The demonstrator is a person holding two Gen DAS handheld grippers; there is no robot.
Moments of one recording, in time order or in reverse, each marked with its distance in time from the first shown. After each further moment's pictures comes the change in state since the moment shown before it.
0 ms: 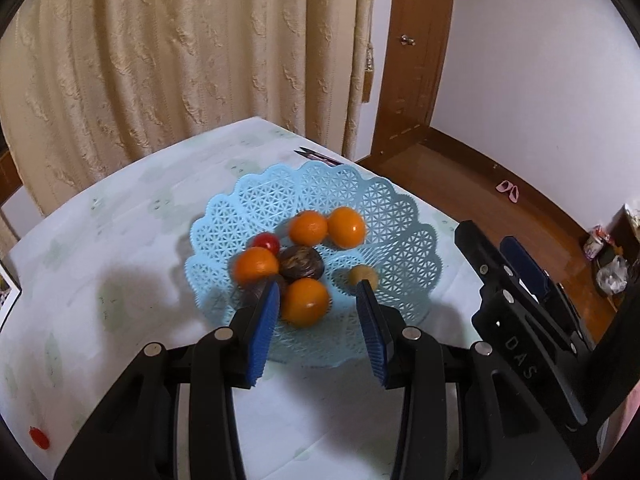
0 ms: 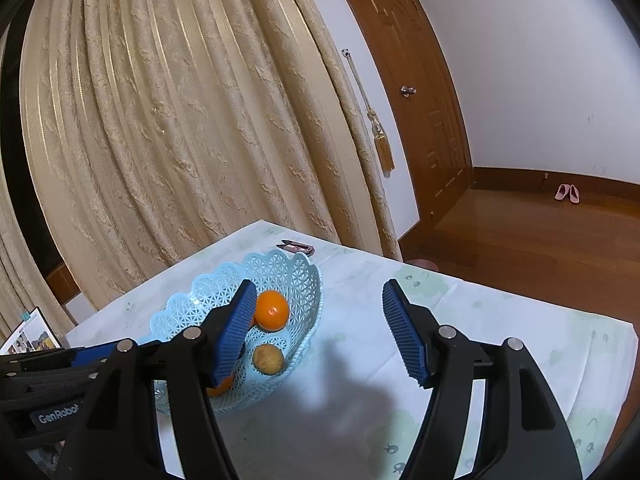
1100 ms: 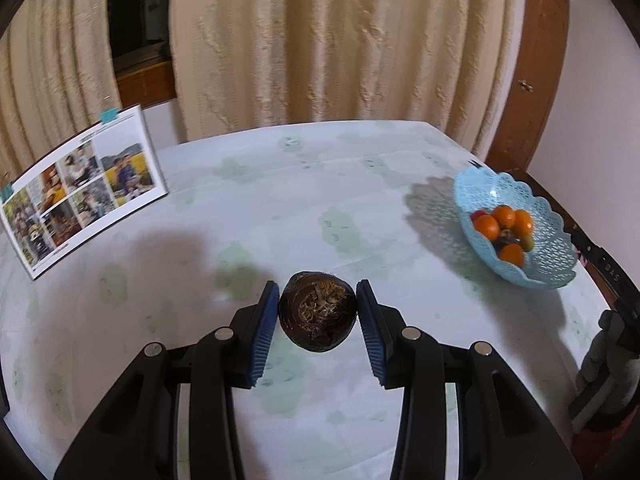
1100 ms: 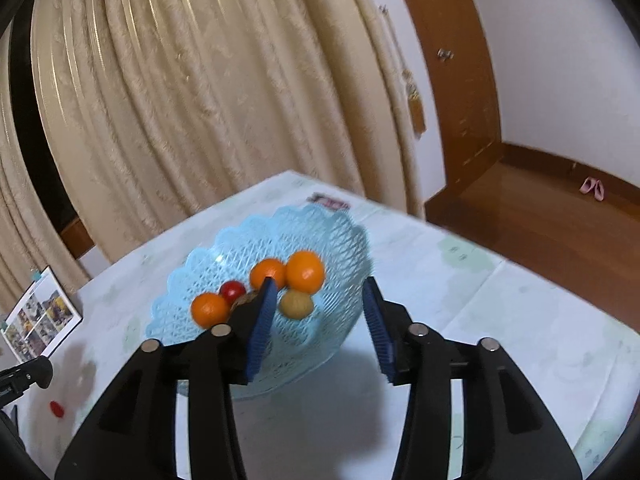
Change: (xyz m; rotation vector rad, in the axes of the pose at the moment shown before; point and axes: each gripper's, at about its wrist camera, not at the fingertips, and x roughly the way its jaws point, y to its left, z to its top) left arm -0.097 0.168 -0.085 -0.273 -0.023 0.277; right arm 0.028 0.022 0.000 -0.081 0.170 0.074
